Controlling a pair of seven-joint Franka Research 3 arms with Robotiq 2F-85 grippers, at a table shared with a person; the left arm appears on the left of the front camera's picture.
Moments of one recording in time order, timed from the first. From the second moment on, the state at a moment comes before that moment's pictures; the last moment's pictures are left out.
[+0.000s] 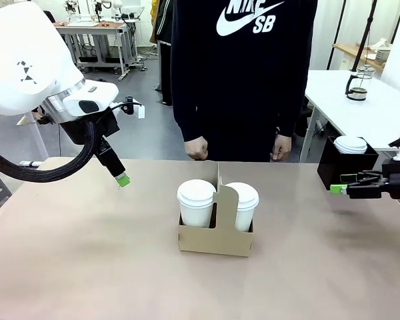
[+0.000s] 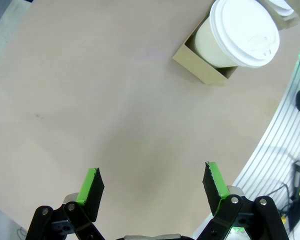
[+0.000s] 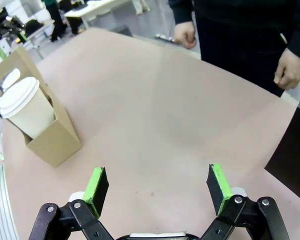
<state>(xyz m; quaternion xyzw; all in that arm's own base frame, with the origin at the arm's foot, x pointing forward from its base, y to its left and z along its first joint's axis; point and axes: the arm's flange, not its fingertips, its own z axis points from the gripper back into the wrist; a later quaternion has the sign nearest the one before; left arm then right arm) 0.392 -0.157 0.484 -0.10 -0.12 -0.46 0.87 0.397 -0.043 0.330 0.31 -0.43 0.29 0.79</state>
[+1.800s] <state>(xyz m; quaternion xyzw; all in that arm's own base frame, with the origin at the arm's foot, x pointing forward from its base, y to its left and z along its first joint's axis) 0.392 -0.157 0.484 -0.10 -0.12 -0.46 0.87 0.396 -0.043 0.330 0.31 -0.43 0.29 0.79</state>
